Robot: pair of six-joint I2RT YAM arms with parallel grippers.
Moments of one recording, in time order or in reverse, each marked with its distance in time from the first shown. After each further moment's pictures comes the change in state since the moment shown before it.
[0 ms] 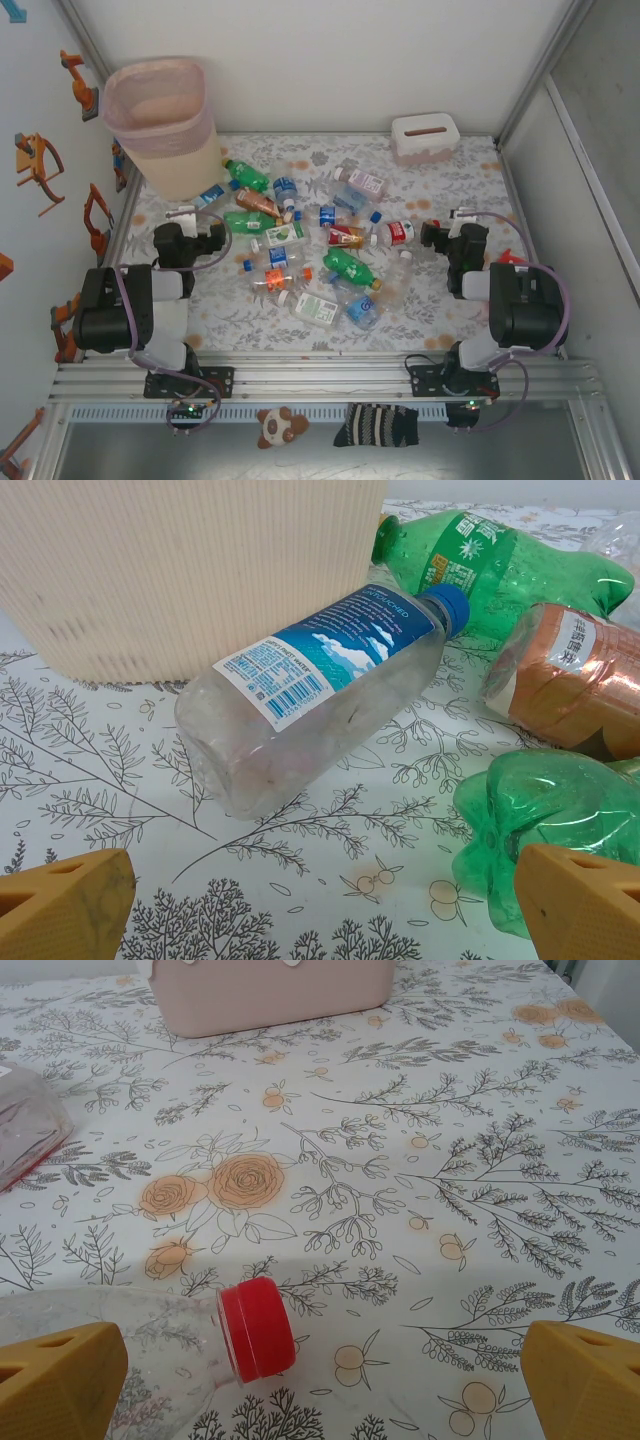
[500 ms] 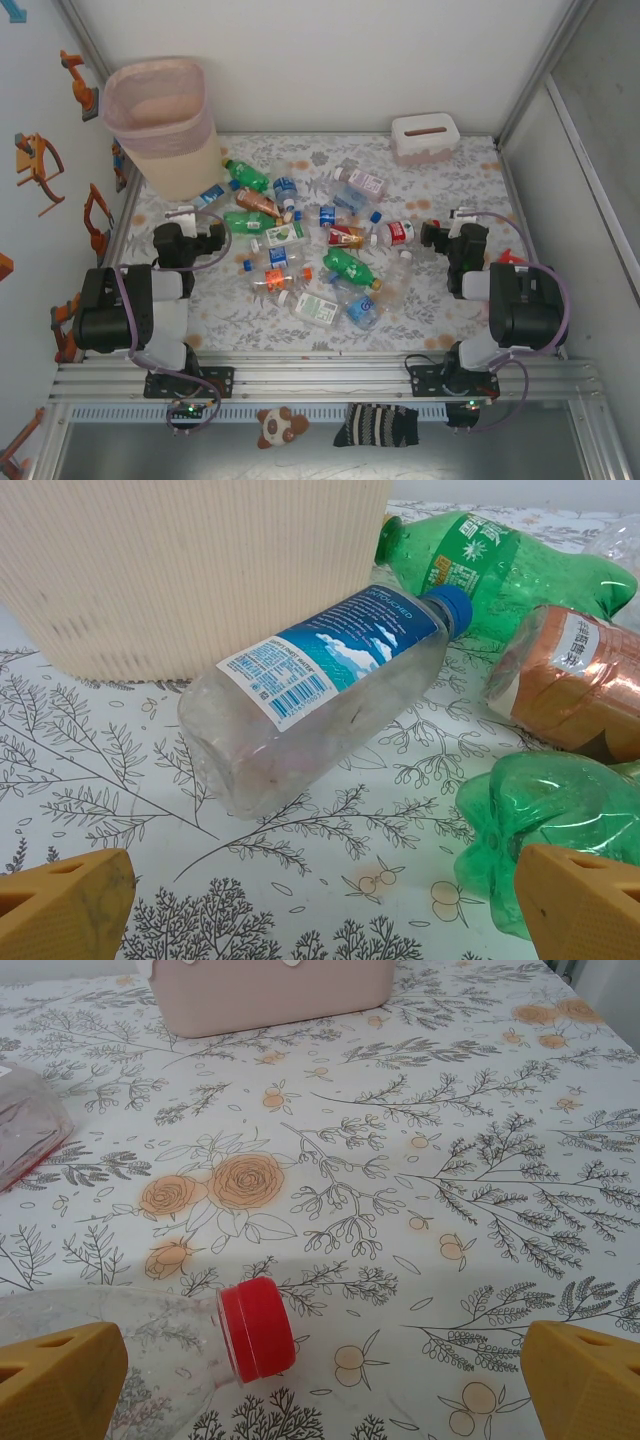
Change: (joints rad) left arm 0.003 0.000 0.000 0.000 0.000 -0.010; right arm 0.000 0.000 0.000 0.000 0.000 0.000
